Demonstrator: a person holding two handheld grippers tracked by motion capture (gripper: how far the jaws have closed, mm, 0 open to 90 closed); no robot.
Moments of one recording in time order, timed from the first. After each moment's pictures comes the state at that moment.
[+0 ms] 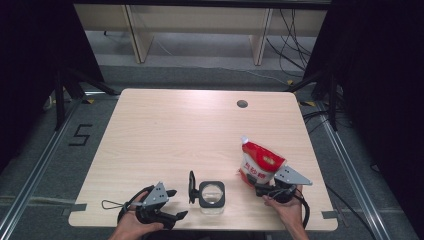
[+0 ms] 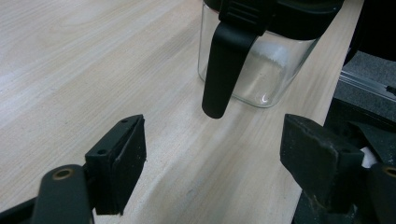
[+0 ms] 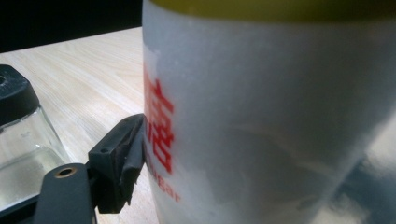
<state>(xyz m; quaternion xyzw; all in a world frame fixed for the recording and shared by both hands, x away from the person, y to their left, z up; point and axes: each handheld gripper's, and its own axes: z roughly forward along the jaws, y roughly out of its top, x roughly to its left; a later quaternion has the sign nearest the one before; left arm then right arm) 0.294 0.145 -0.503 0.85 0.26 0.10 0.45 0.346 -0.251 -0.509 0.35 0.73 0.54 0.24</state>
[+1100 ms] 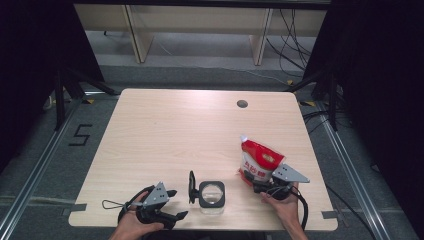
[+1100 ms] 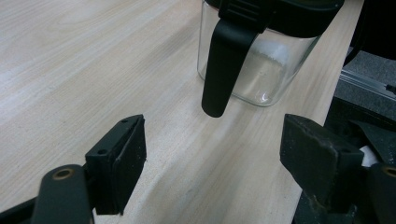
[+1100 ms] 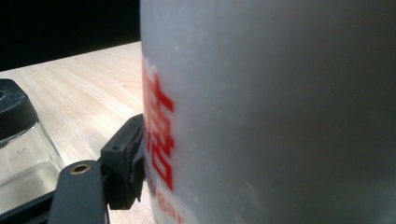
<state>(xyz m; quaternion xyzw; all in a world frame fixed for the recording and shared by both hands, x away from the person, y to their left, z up) 0.294 0.143 -0.504 0.85 0.26 0.09 0.45 0.358 -0.246 -0.517 0.33 0.71 0.58 0.23</state>
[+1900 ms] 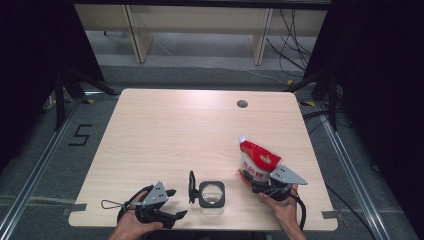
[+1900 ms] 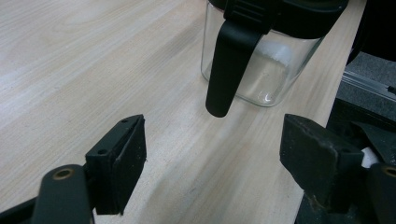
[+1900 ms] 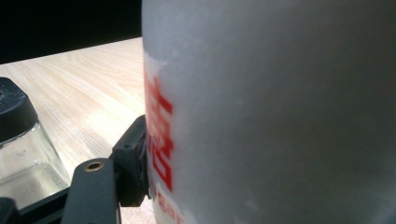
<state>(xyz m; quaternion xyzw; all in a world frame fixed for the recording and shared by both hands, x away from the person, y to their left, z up) 0.295 0.146 -0.504 0.85 0.27 0.09 0.45 0.351 -0.239 -0.513 0.35 0.72 0.56 0.24</state>
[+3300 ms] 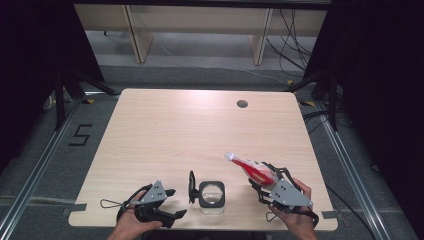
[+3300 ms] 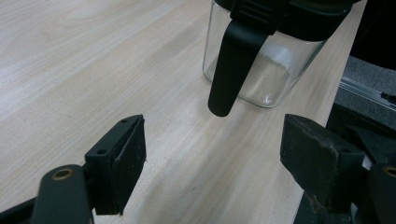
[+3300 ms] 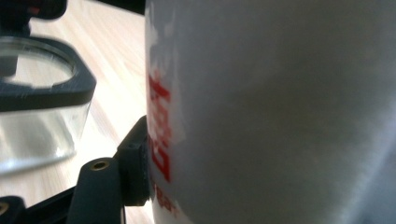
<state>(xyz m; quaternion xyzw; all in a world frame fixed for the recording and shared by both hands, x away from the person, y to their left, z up) 0.297 0.148 -0.504 0.84 0.28 0.08 0.45 0.302 -0.239 -0.458 0.17 0.78 0.45 0.40</state>
